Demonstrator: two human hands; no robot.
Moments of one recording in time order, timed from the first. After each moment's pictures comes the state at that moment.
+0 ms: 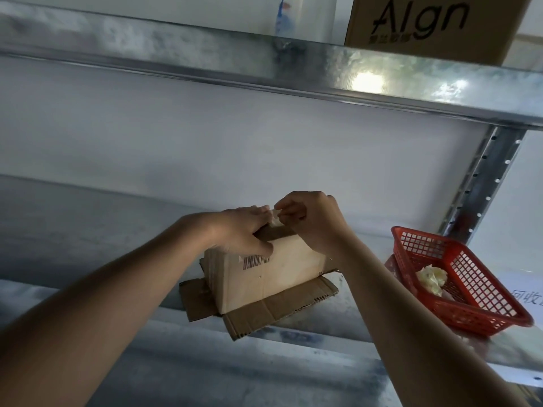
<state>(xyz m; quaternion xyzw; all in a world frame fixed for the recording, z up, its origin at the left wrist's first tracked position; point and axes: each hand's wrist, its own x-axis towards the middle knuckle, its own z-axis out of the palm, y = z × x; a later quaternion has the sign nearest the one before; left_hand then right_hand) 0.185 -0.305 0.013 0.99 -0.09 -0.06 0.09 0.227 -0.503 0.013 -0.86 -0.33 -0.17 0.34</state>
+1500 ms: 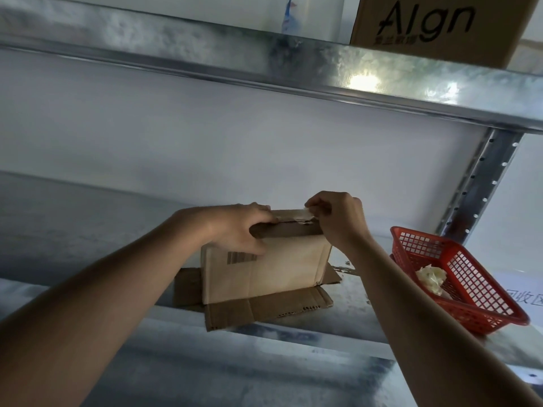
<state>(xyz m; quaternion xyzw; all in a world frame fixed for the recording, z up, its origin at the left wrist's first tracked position) 0.176 -0.291 0.020 0.98 -0.15 -0.04 0.14 0.257 -0.525 0.002 -0.88 -0.23 -0.26 0.32</state>
